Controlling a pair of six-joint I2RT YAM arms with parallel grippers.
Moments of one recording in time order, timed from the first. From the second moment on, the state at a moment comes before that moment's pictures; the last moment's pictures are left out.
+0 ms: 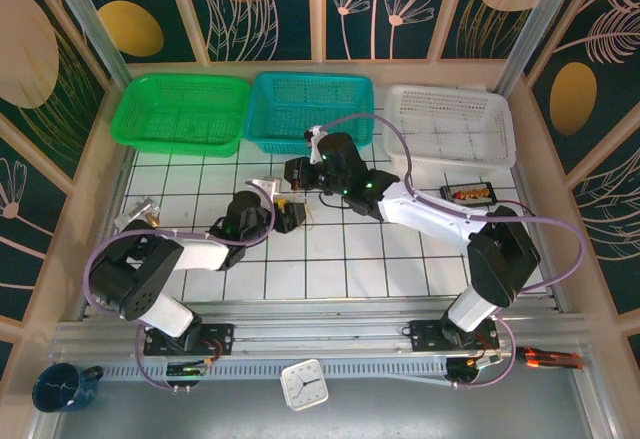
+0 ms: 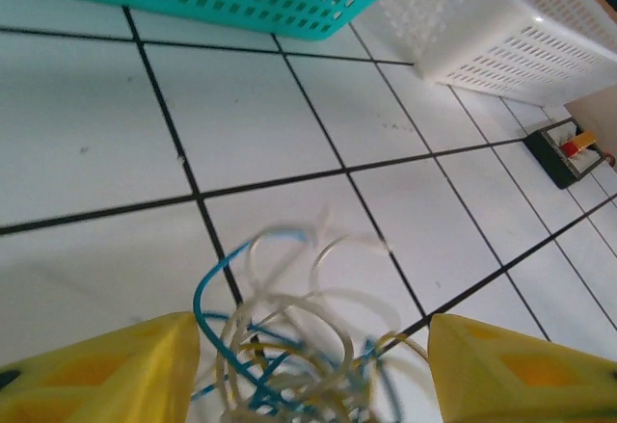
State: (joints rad) left arm -0.58 1.56 0.43 0.70 0.19 -0.52; right arm 0.85 1.61 1.20 0.00 -0.18 0.71
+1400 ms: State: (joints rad) left arm -0.58 1.50 0.56 0.49 0.21 -0.57; right arm 0.06 1.30 1.28 -0.06 -0.12 0.76
